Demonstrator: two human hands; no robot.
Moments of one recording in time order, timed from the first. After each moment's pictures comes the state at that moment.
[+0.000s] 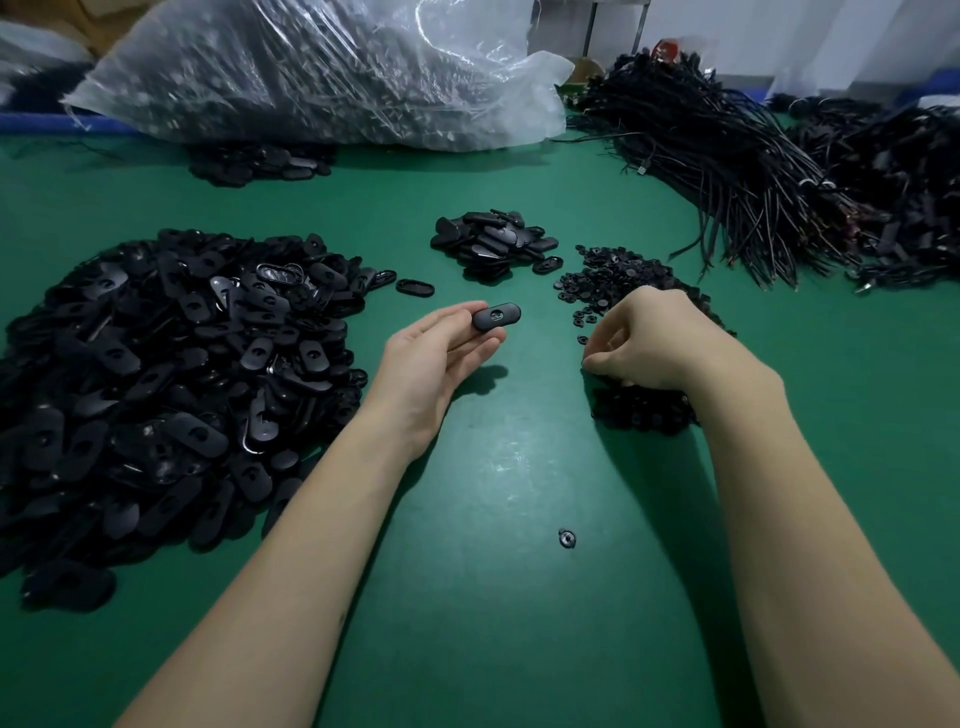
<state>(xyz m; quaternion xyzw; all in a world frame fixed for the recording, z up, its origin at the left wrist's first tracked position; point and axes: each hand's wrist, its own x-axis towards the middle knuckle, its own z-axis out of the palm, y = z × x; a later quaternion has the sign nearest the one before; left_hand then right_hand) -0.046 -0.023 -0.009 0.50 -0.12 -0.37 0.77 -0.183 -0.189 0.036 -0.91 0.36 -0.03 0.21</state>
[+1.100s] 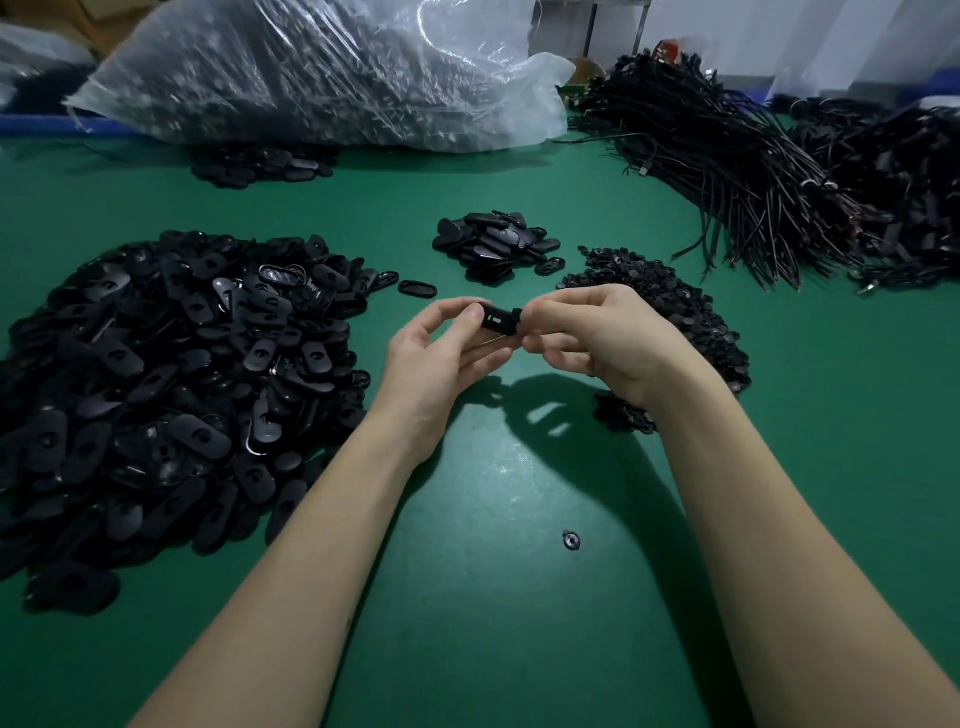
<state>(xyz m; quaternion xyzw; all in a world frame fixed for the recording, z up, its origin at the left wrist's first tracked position) -0.052 -0.022 -0.008 0.49 -0.17 -0.35 0.78 -0.159 -0.151 0.036 -0.65 0.31 -0.14 0.68</state>
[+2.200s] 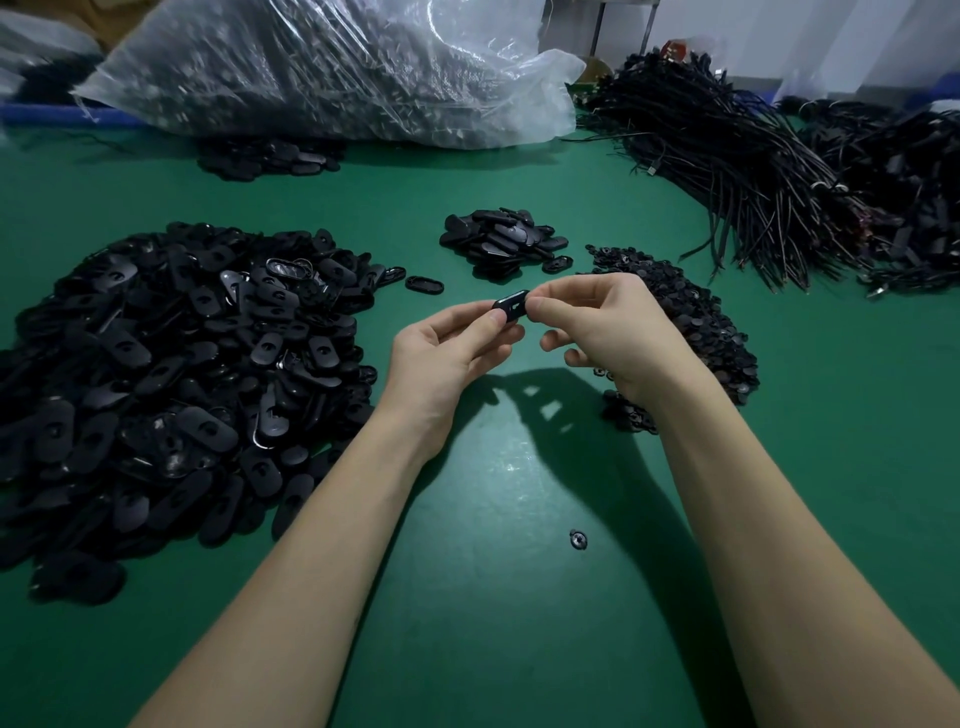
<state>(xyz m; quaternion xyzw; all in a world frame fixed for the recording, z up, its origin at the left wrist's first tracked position) -0.051 -0.021 -0.012 0.50 -0.18 -0.34 0.78 -0.154 -0.144 0.033 -0.73 0.31 -0.21 0.57</state>
